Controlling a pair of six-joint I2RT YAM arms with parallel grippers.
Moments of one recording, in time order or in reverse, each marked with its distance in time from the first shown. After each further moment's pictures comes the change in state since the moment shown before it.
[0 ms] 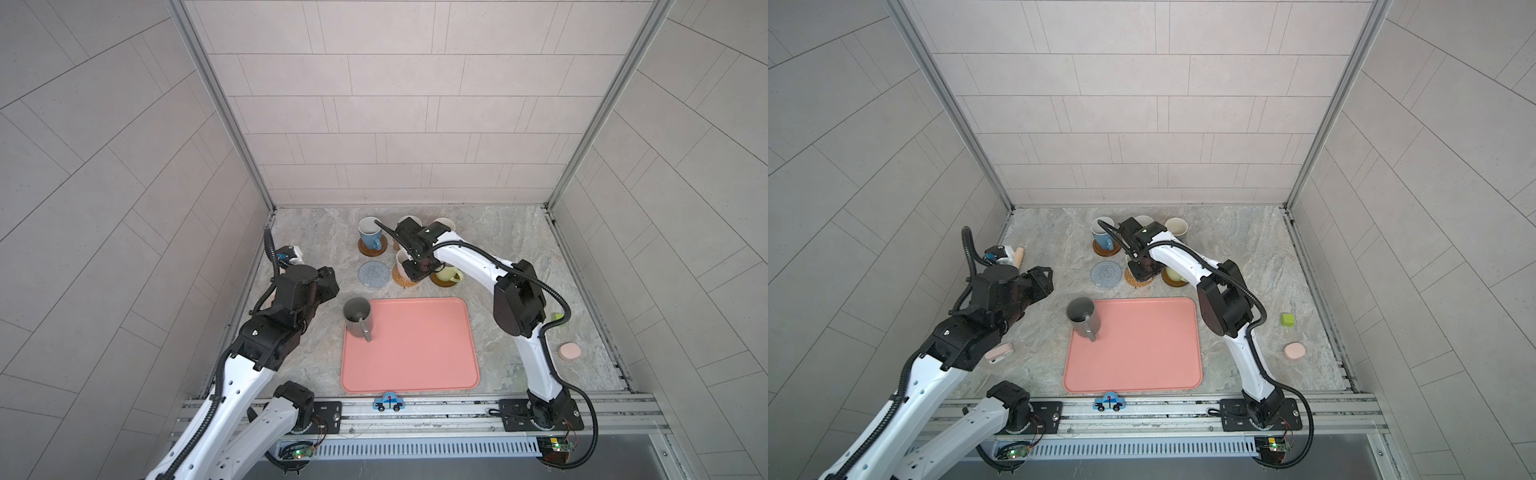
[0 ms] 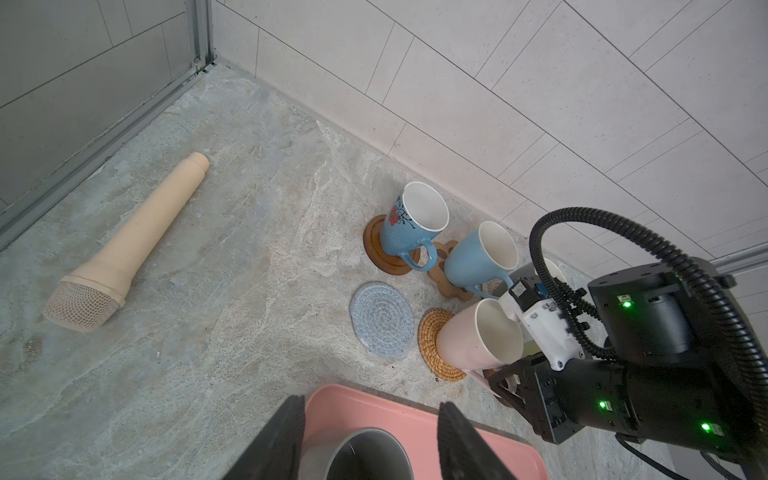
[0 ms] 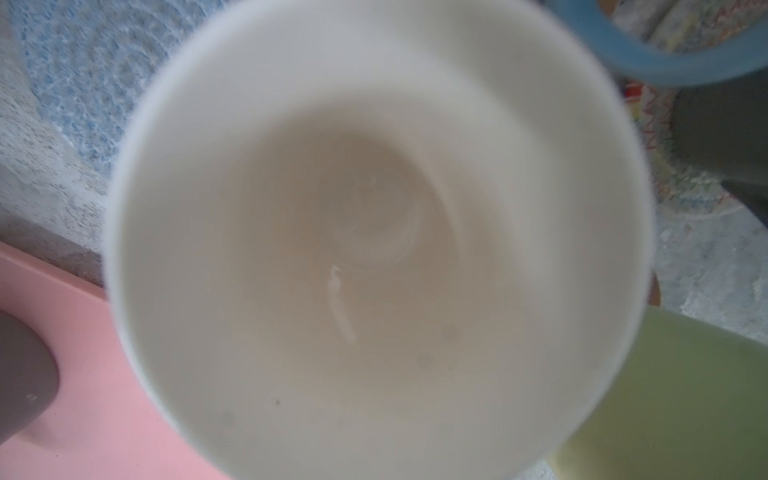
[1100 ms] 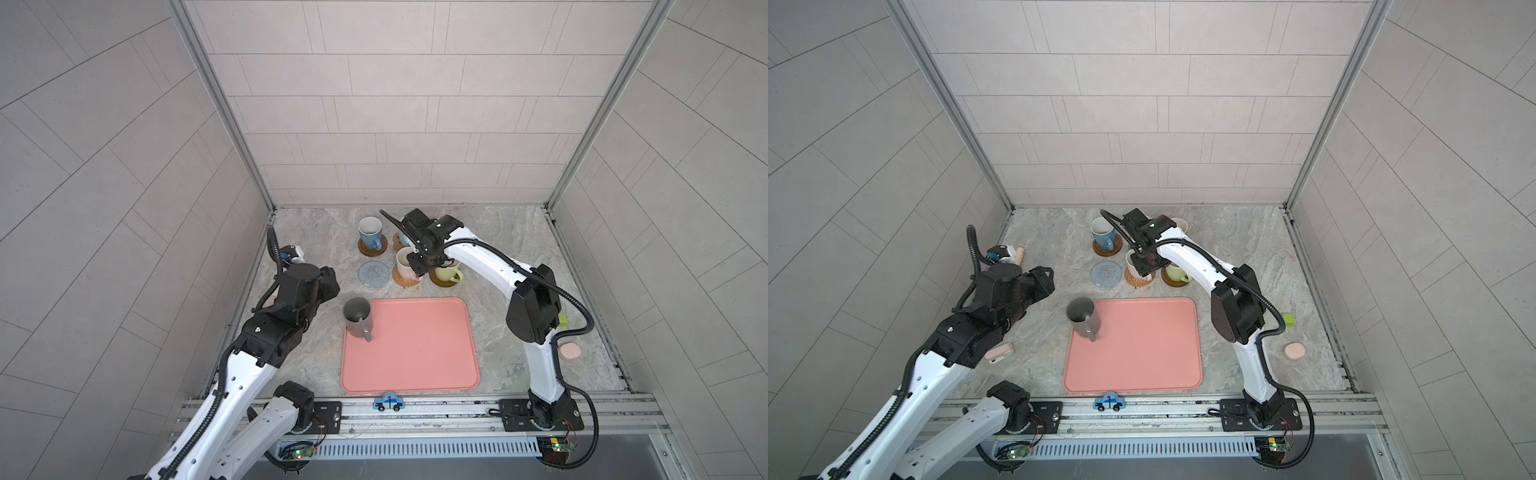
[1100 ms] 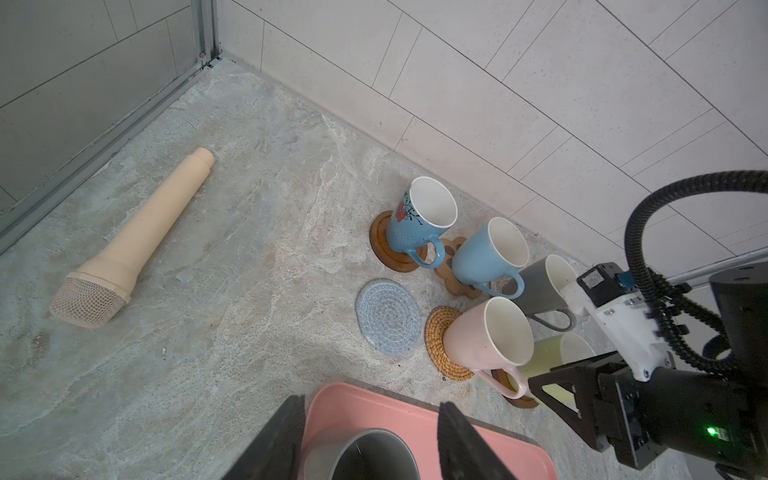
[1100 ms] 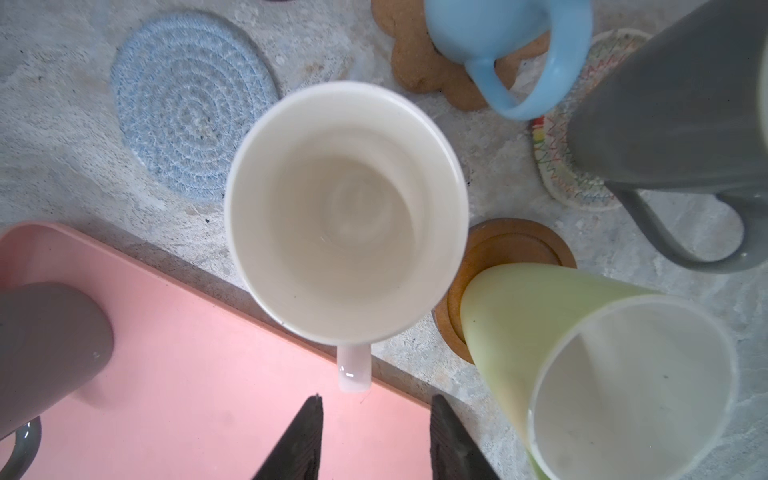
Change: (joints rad) left arm 0.000 0.020 0.000 -0.004 -0.011 0.000; right arm -0.005 -0.123 -0.010 -0.030 0.020 0.004
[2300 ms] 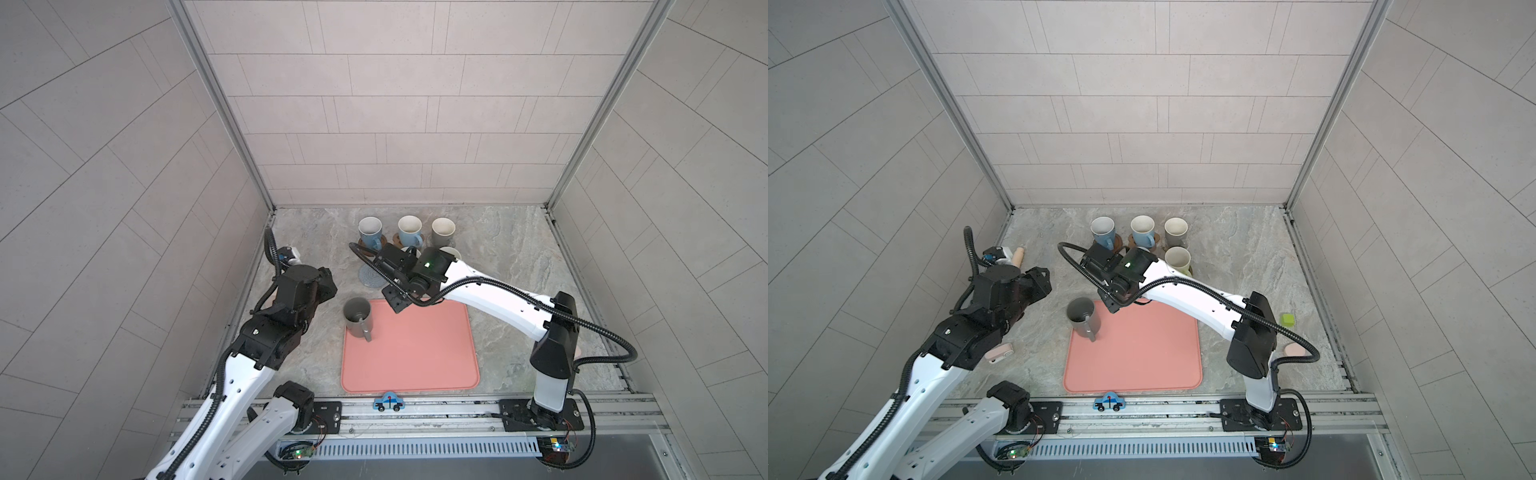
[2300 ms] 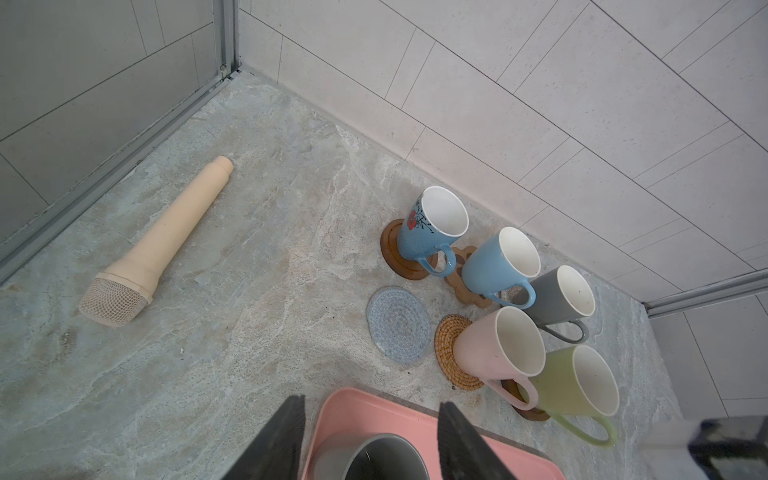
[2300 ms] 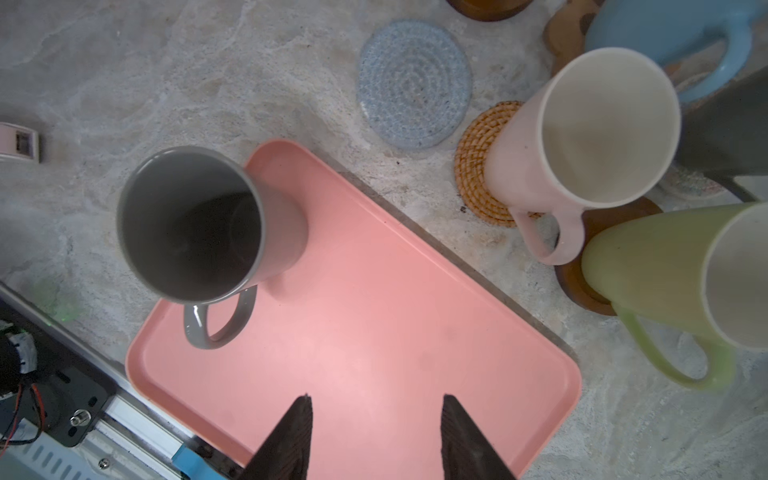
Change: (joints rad) left arm 0.001 -0.016 0.000 -0.017 -0.041 -0.005; right arm 0.363 -0.201 -0.111 0.003 0.071 0.208
